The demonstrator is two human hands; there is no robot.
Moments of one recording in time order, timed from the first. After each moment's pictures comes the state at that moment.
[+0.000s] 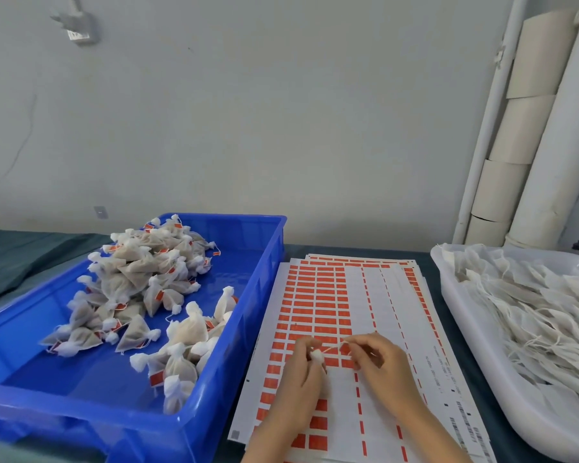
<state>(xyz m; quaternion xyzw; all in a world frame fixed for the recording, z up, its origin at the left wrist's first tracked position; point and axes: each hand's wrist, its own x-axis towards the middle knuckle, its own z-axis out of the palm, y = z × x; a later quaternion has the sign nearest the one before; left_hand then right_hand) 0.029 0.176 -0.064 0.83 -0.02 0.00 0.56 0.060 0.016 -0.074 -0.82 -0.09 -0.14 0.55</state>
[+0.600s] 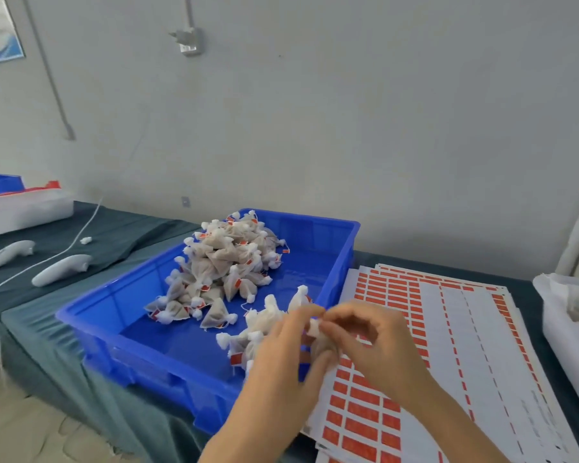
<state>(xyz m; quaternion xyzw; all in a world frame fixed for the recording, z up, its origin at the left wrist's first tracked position) -0.061 0.266 0.044 0.86 -0.08 0.25 0.45 0.021 0.126 0.045 -0.74 -0.39 -0.11 0.53</state>
